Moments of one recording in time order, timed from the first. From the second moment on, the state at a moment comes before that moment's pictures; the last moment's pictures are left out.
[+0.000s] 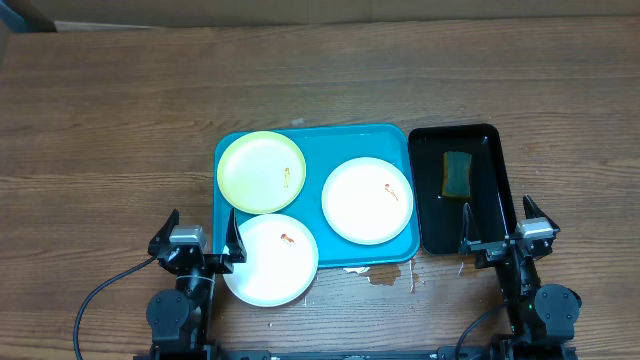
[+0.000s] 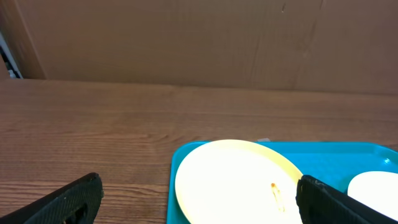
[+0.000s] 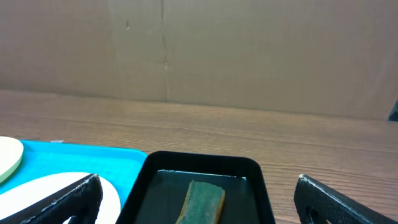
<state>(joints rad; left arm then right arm) 0.03 0.02 0.01 -0.07 0.04 -0.07 -0.02 0.01 0.02 -0.02 -0.15 -0.04</state>
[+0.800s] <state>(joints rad) 0.03 0.02 0.01 -0.01 0.05 -0.07 -0.02 0.01 0.02 -0.02 -0.15 -0.04</state>
